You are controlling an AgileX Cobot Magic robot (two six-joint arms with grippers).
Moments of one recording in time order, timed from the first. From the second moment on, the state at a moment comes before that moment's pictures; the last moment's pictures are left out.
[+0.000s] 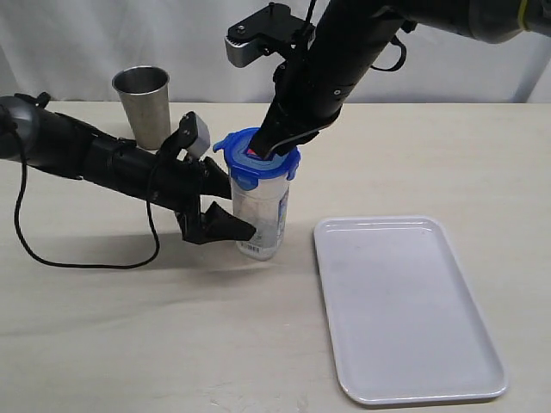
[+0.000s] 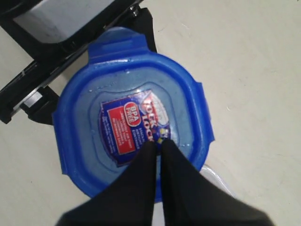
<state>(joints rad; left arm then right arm) -0.10 2.23 -1.29 -1.40 0.99 2.11 0.53 1.94 -1.72 0.13 1.03 -0.43</state>
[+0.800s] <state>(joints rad) -0.10 2.25 -1.35 -1.47 1.15 2.11 0.53 1.94 -1.72 0.14 1.04 -0.43</state>
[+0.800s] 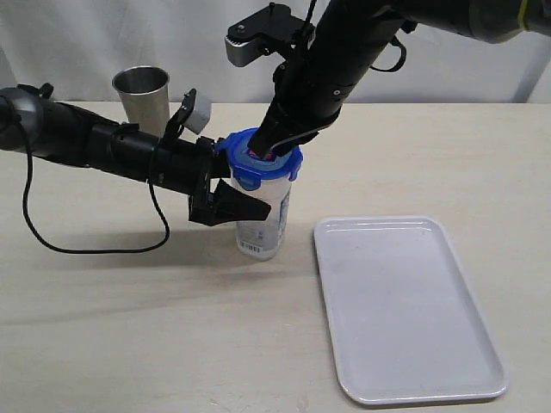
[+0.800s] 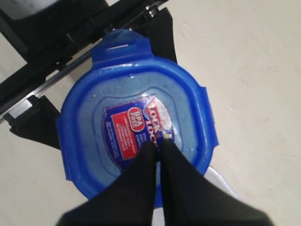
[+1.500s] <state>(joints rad) -0.11 2.28 -1.35 -1.45 1.12 2.11 0.42 1.93 -1.71 0.07 0.96 -0.20</state>
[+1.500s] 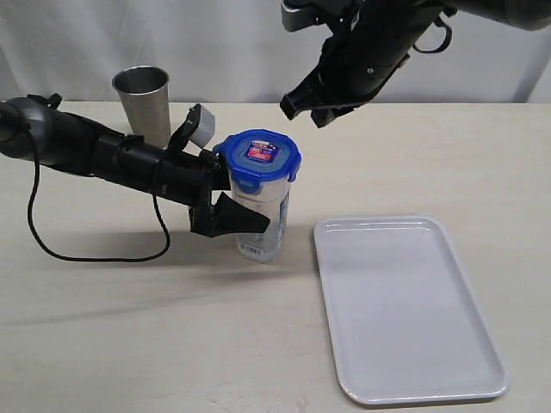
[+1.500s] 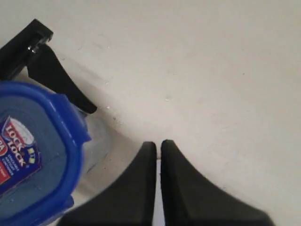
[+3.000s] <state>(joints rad) -0.03 2.28 -1.35 -1.39 1.10 2.07 0.42 1.91 -1.61 0.18 1.12 -0.27</state>
